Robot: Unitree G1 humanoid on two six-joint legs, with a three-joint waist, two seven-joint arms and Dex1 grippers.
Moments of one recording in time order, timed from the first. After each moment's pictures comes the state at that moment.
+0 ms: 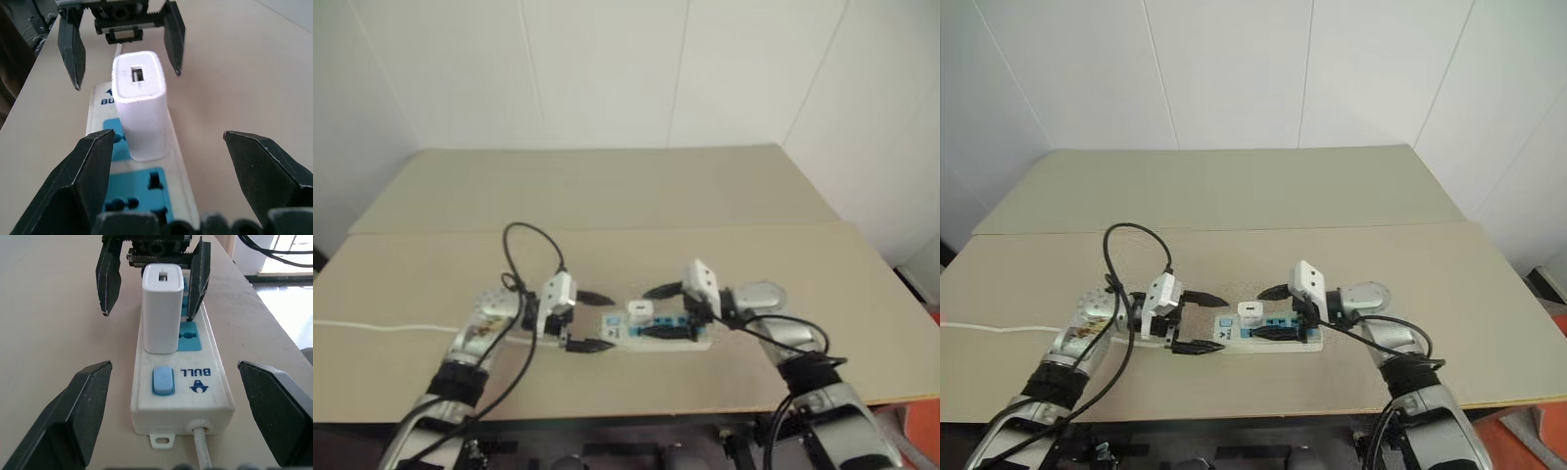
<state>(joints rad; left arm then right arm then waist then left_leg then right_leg) -0.50 0.54 -0.13 0.26 -0.29 0.01 -1.41 -0.57 -0.48 0.17 0.29 0.26 0.09 1.28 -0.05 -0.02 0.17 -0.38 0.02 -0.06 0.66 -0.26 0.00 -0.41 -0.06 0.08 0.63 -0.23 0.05</state>
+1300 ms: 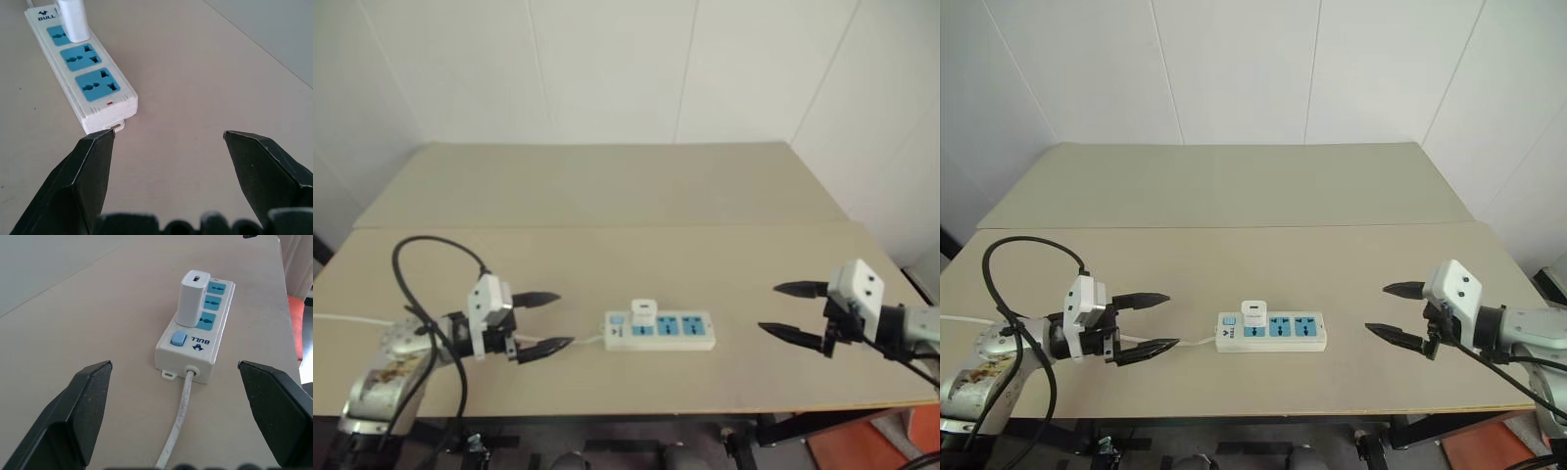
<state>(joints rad) -0.10 0.74 0.15 -0.23 -0.50 0.31 -1.14 -0.04 -0.93 -0.32 -0.19 0.42 0.29 1.13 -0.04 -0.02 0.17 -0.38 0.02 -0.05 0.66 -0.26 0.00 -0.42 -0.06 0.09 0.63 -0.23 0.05</state>
